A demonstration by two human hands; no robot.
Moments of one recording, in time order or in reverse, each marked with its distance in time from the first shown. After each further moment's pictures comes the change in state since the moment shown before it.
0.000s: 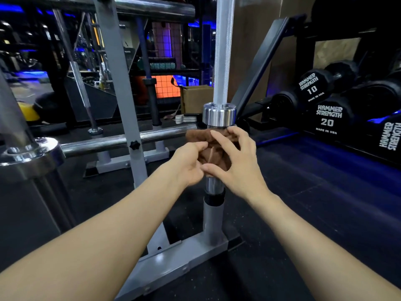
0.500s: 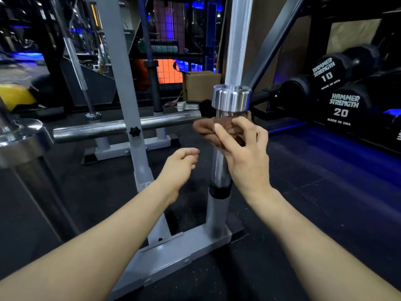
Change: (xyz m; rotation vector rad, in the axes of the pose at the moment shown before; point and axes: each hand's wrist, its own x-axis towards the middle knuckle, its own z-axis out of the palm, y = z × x) left_hand 0.021 -0.033 -0.063 0.568 0.188 0.249; right_hand 0.003 0.020 0.039 -0.346 0.274 -0.195
